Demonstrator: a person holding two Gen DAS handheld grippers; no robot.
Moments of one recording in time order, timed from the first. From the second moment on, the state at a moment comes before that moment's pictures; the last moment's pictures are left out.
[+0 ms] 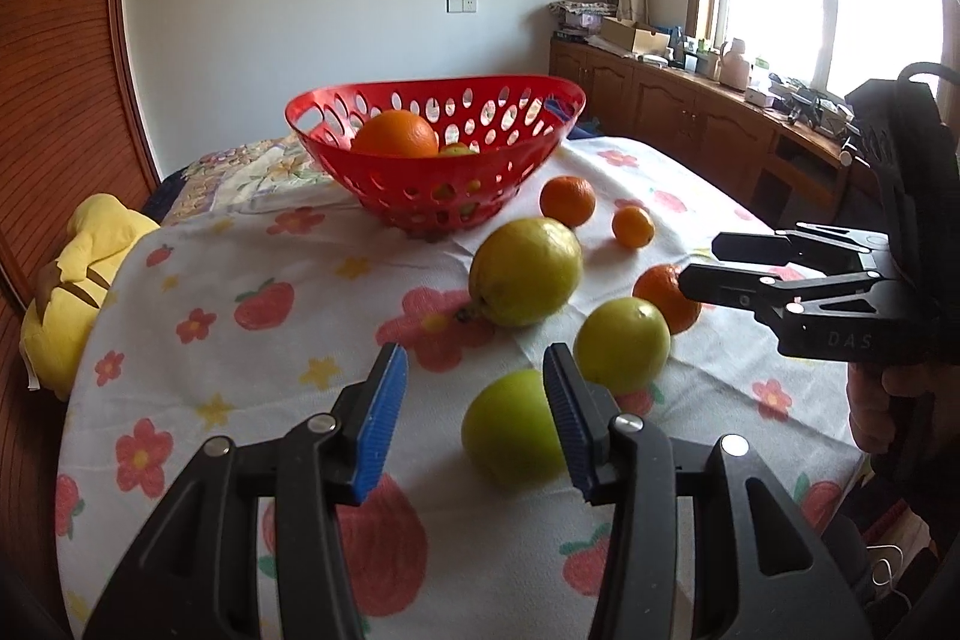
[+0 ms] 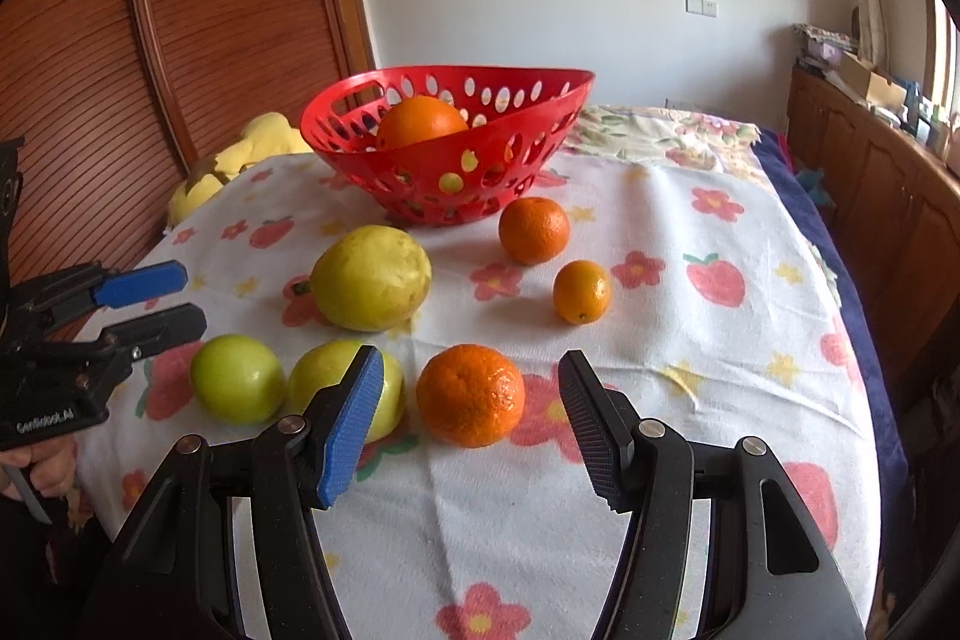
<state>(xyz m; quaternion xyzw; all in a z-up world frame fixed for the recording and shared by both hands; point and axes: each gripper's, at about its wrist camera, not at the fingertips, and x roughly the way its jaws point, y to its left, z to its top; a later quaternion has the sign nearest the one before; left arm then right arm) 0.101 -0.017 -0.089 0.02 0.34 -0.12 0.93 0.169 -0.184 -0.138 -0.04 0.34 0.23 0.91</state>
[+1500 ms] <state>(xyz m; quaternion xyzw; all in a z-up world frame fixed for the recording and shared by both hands) 0.112 -0.034 -0.124 0.02 0.39 -0.16 0.91 0.172 -0.185 -0.156 -0.04 0.37 0.22 0.90</state>
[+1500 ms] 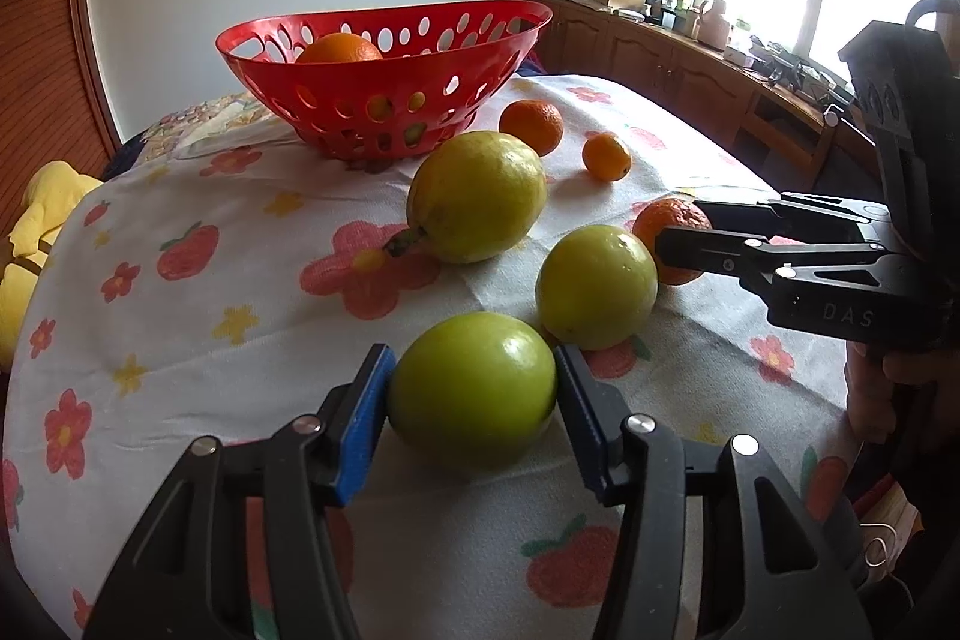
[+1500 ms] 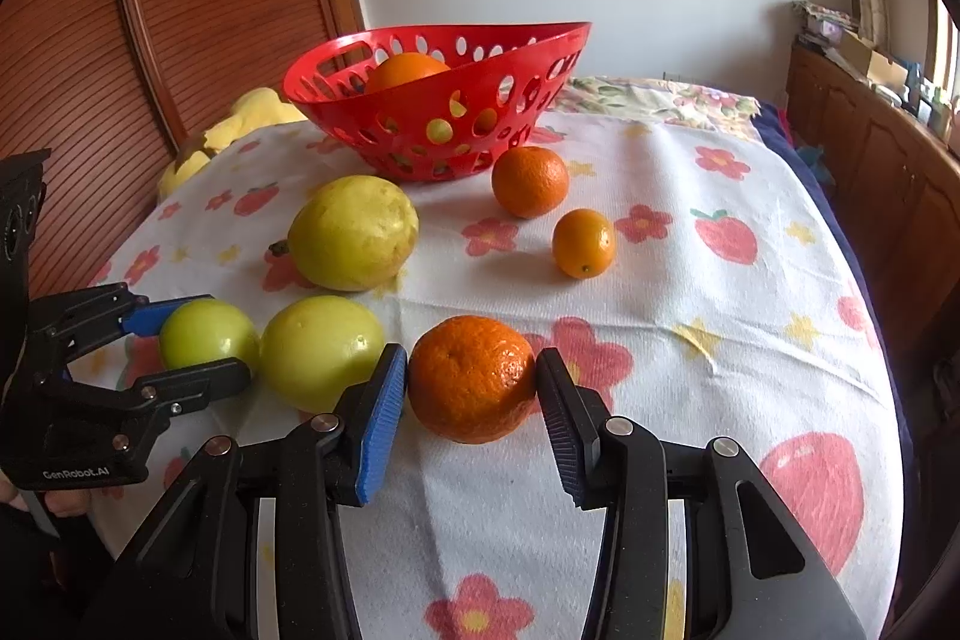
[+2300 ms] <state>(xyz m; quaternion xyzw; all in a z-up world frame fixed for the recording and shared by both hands) 0.186 0.005 -0.030 0.00 0.30 -0.13 0.95 0.221 -0.179 -0.063 -0.05 0.27 0.26 0.93</state>
